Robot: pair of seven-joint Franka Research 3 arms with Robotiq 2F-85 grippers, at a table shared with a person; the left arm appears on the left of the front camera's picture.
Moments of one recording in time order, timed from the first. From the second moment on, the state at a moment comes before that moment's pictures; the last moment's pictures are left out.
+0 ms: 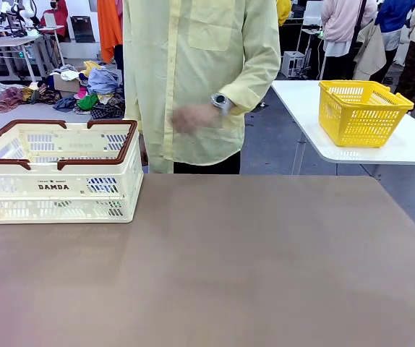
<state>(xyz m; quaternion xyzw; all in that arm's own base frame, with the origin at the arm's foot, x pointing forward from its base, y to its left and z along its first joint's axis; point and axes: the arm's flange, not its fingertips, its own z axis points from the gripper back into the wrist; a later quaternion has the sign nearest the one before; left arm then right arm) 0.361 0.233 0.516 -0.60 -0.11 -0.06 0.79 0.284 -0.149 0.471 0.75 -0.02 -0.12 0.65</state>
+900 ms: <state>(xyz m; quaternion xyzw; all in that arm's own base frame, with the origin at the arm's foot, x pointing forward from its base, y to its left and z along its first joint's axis) 0.361 0.233 0.515 -0.60 -0.11 -0.06 0.79 0.284 -0.149 0.471 0.75 -0.02 -0.12 0.65</state>
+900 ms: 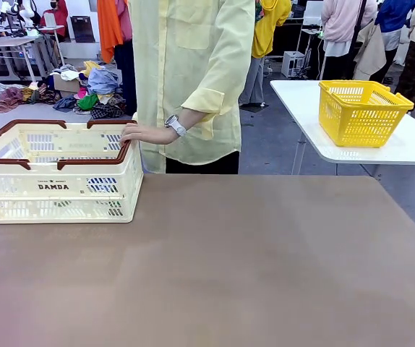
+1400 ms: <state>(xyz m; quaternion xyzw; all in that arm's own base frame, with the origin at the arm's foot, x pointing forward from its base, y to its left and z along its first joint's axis) 0.361 0.233 0.515 -0.60 -0.11 -0.06 0.79 0.284 -0.149 0.471 0.75 -0.02 -0.12 0.65</state>
